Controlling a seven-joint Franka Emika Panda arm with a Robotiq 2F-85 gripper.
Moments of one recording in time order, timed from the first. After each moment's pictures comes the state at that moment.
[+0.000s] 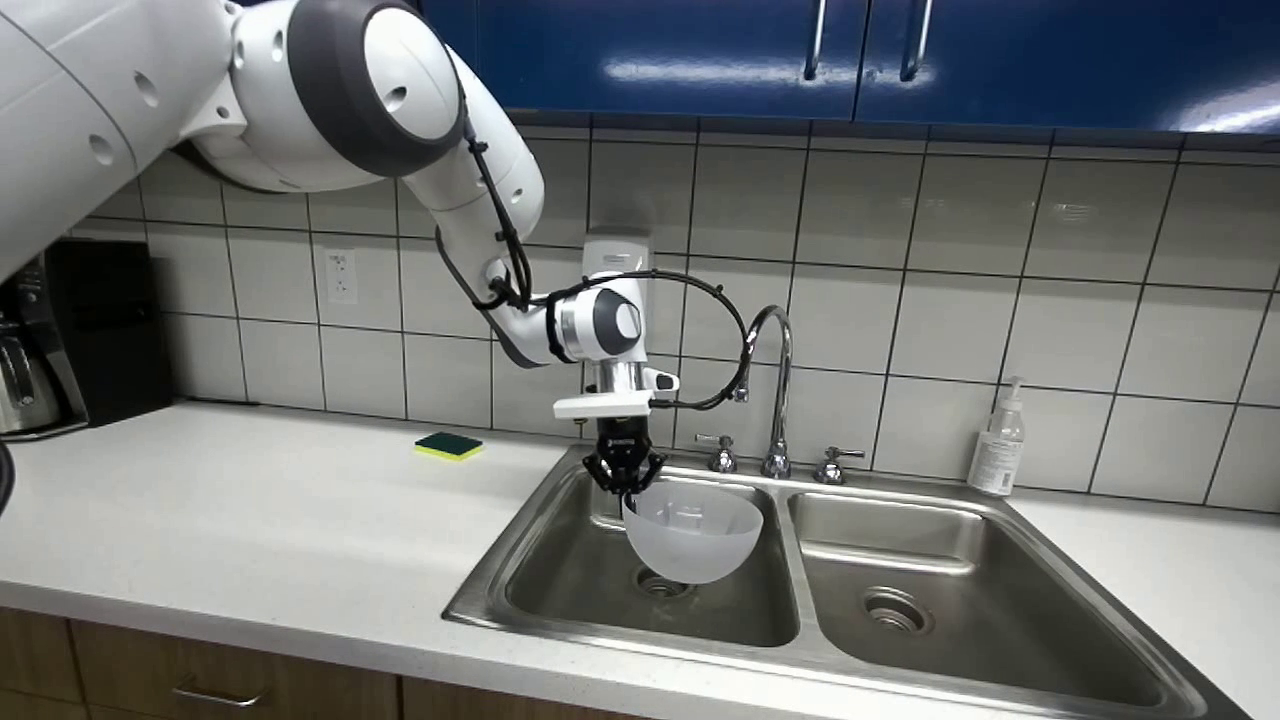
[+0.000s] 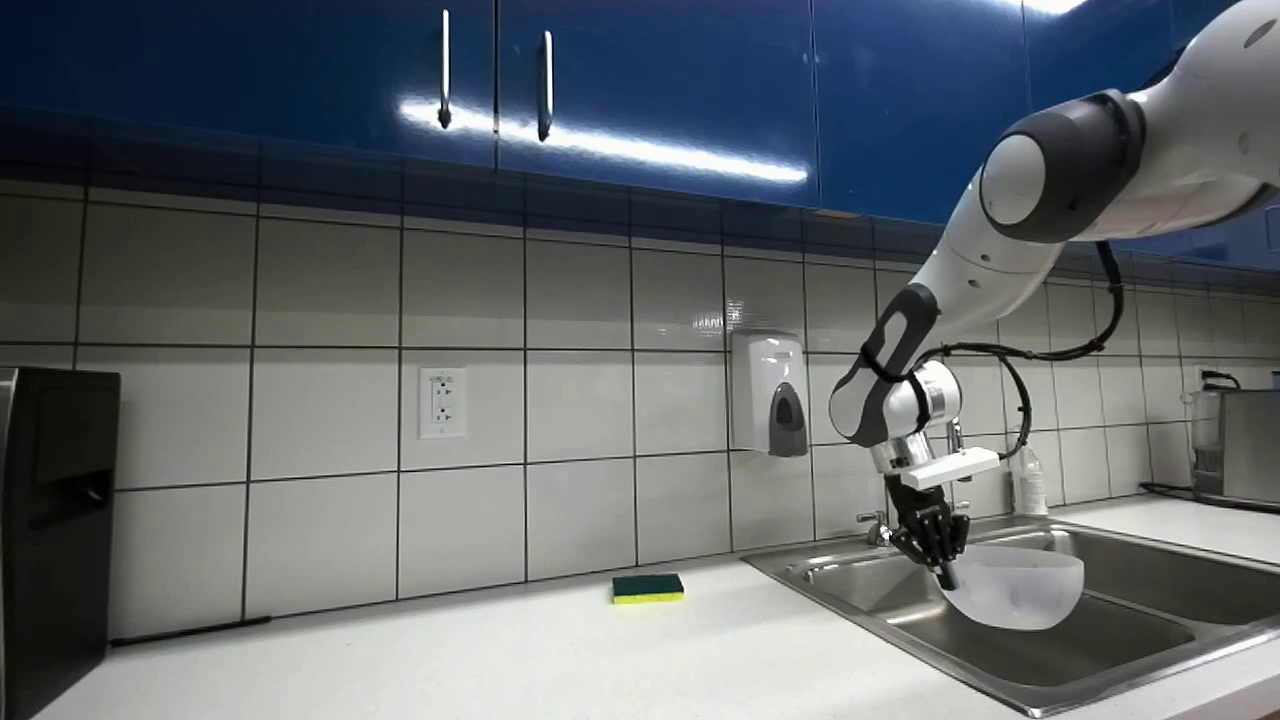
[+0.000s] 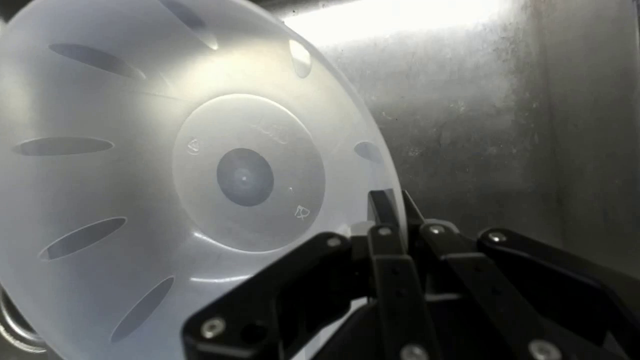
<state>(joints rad) -0.21 0.81 -0.14 -1.47 -0.15 2.10 -0.10</state>
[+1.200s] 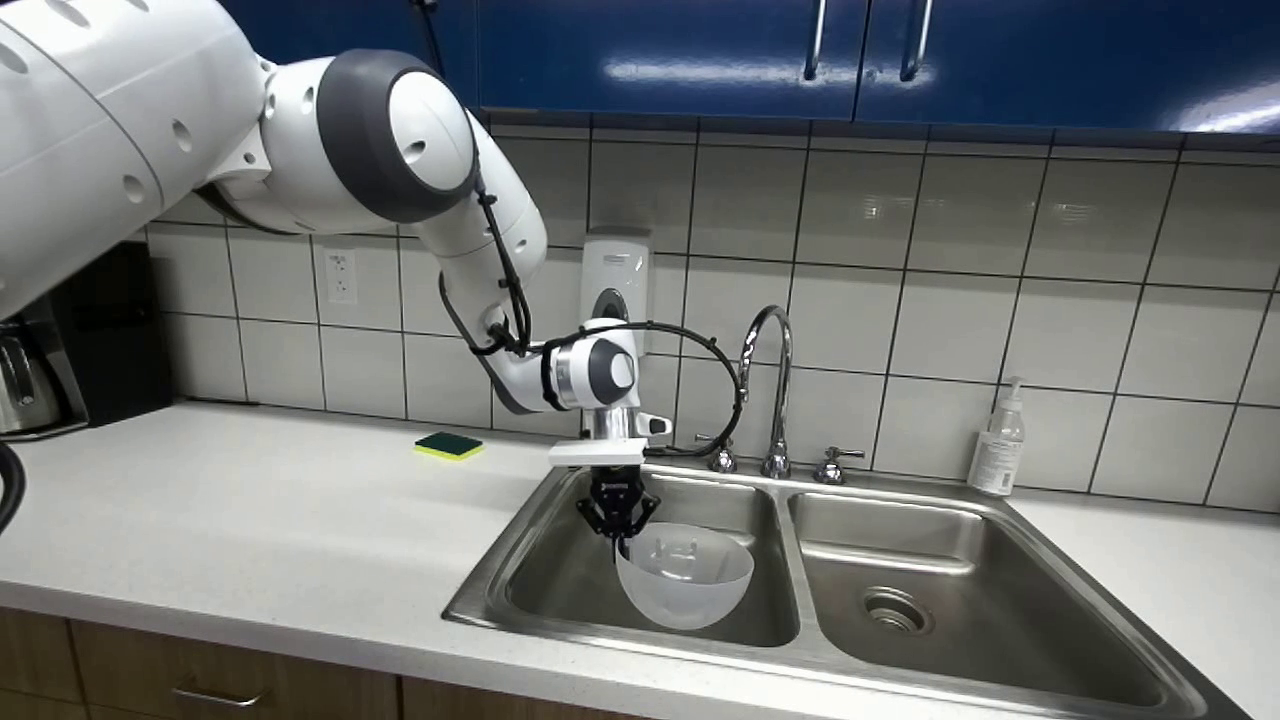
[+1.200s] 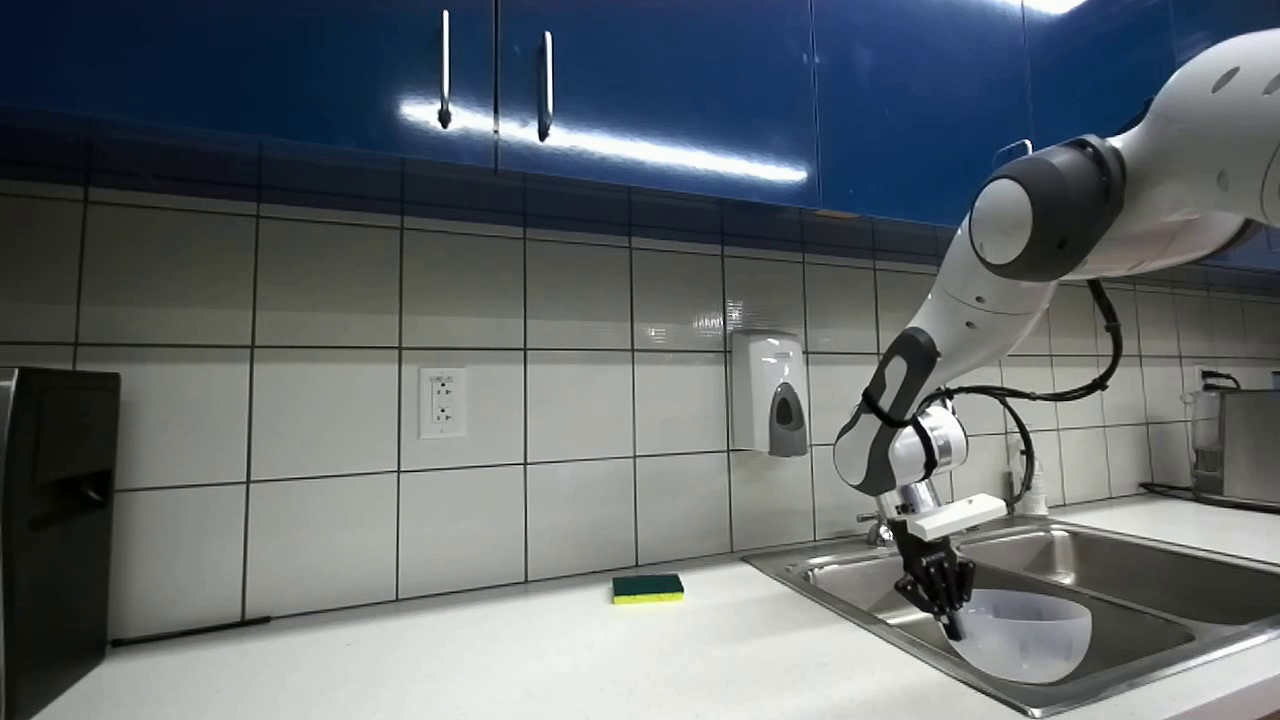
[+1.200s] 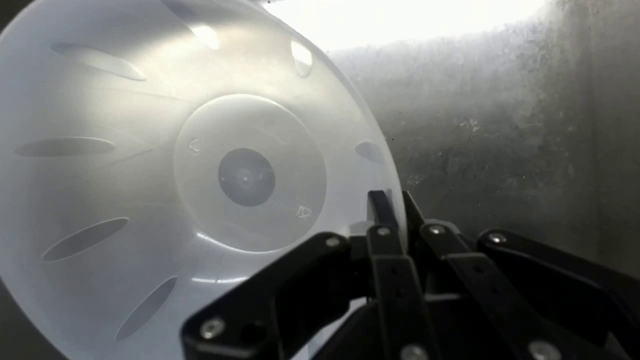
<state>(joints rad) -0.20 0.90 -0.14 -1.48 -0.16 2.20 -0.10</state>
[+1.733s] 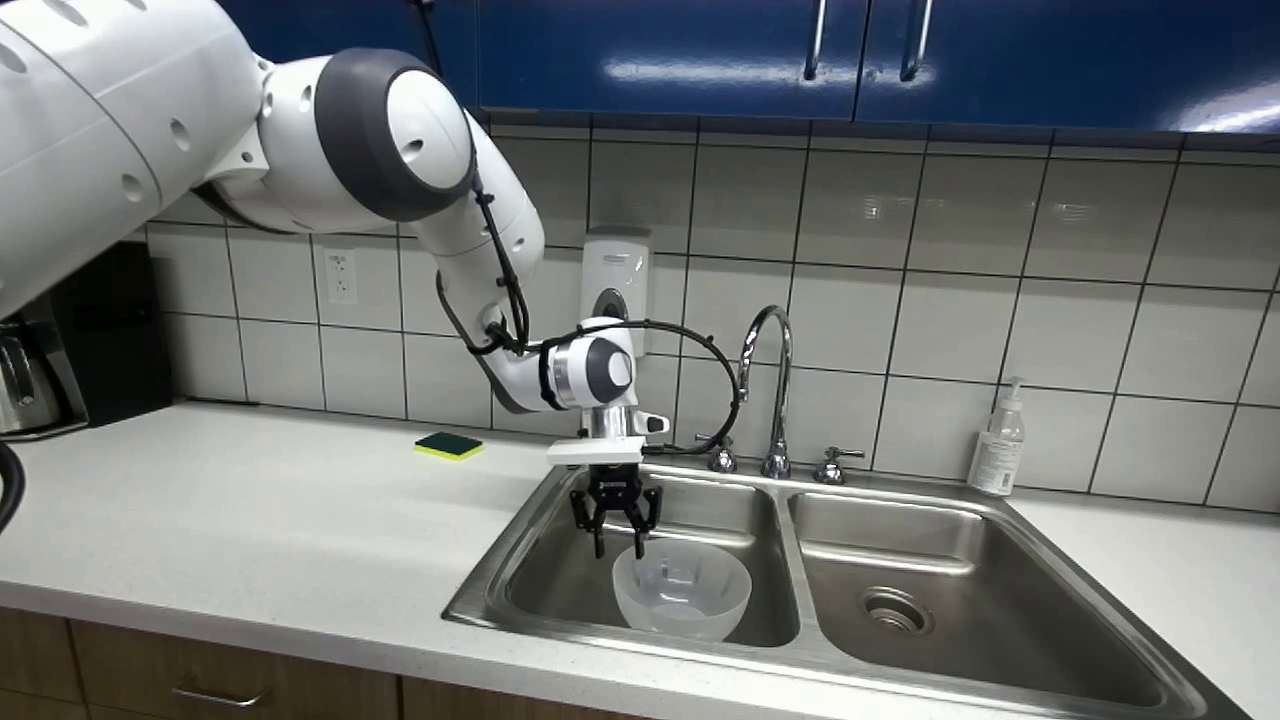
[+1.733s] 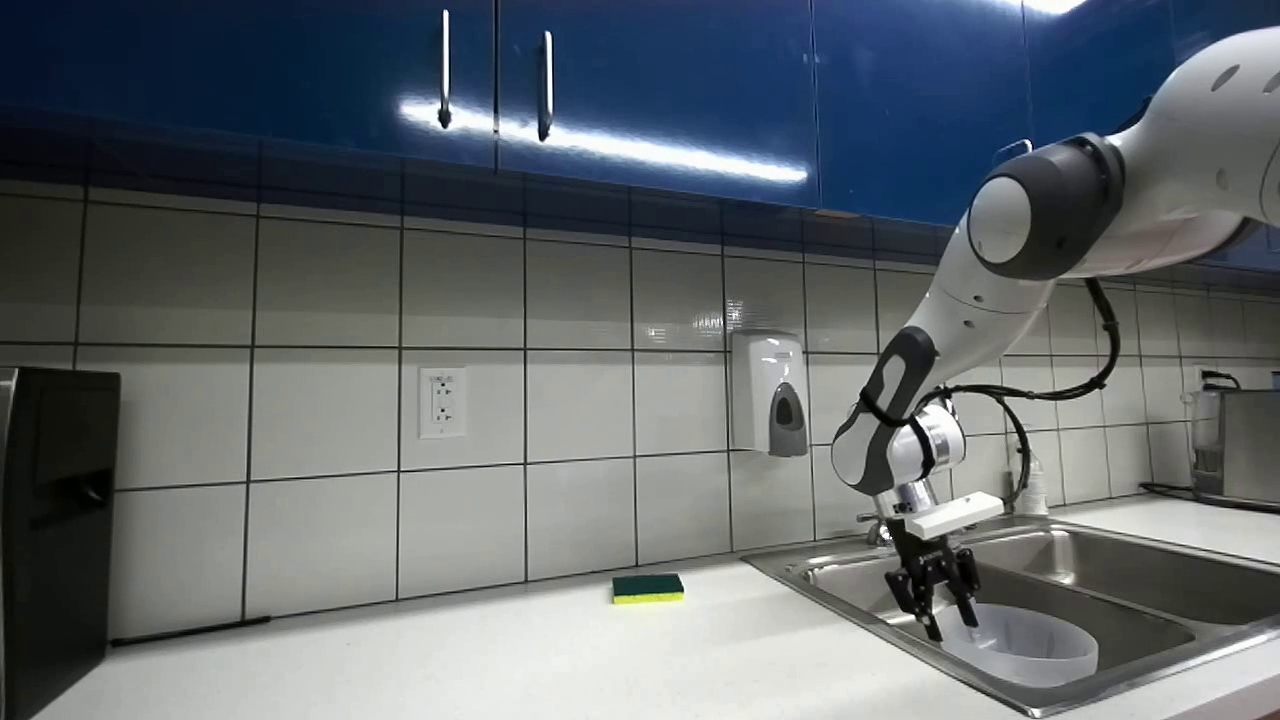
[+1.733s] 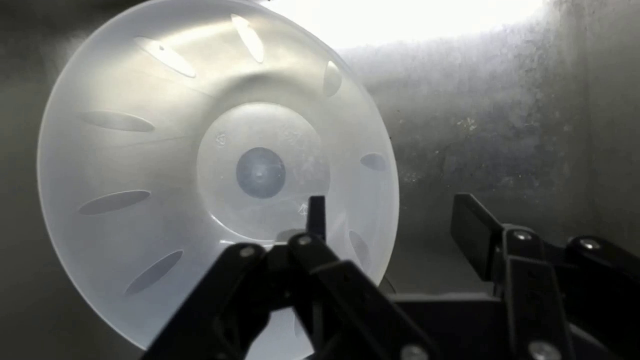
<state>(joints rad) -0.20 0.90 -0.14 -1.48 -0.16 2.20 -0.10</state>
